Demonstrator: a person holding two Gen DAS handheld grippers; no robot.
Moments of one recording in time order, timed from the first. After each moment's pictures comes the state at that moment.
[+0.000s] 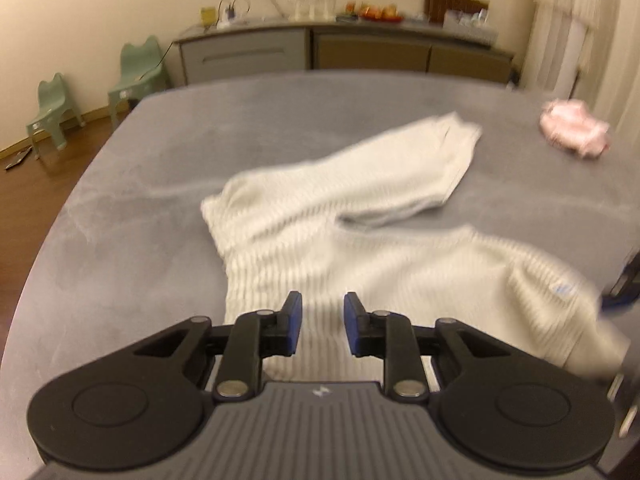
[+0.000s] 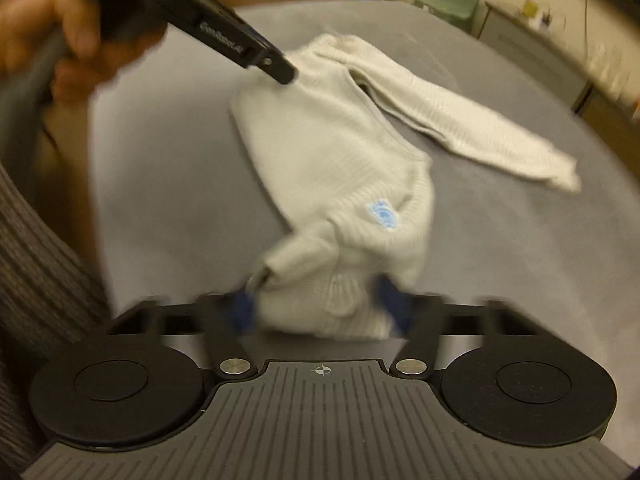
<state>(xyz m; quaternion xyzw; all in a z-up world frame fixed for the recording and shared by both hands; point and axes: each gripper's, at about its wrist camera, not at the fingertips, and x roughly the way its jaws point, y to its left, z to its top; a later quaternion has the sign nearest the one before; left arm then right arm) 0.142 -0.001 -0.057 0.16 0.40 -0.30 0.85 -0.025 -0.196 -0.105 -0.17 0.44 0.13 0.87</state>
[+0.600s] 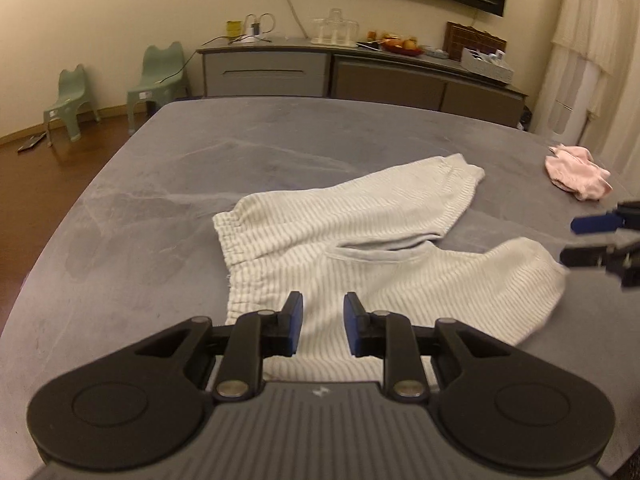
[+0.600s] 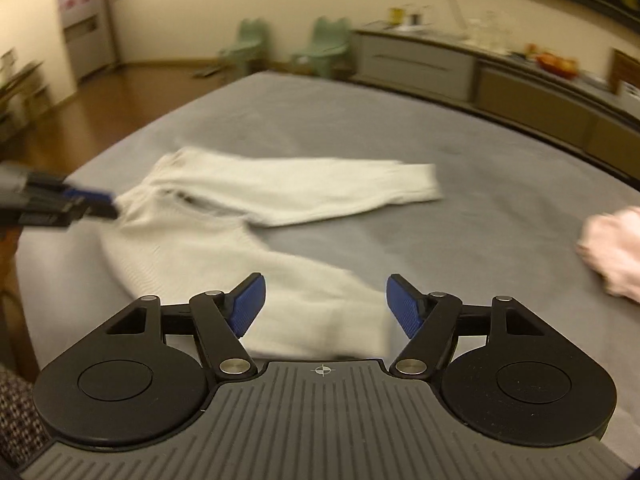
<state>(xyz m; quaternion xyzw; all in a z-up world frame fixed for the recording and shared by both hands) 0.135 0.009 -0.037 0.09 0.37 -0.29 0.88 0.003 -0.297 -0.076 0.00 0.37 0.04 0.93</state>
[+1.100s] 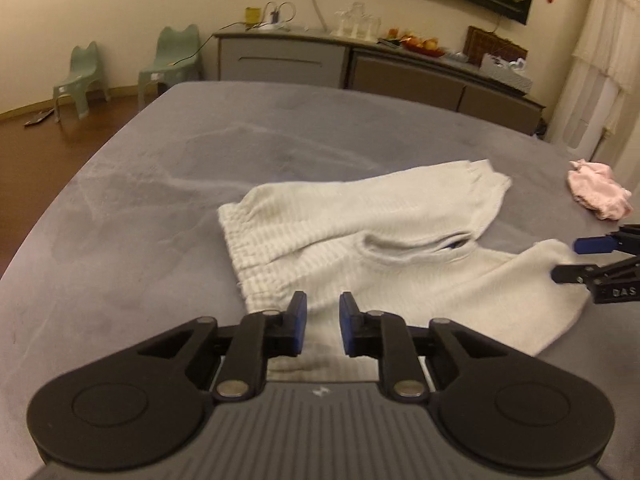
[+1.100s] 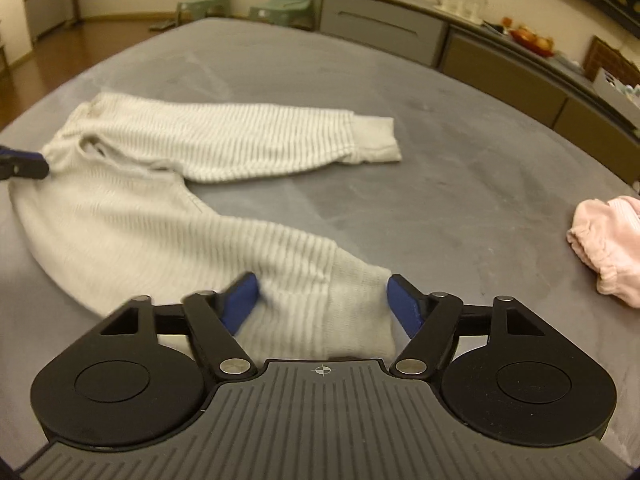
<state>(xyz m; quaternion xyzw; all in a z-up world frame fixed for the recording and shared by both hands) 0.154 0.006 -0.051 0.06 0.39 -0.29 0.87 0.036 -0.308 -0.110 -0.03 0.41 -0.03 0.91</state>
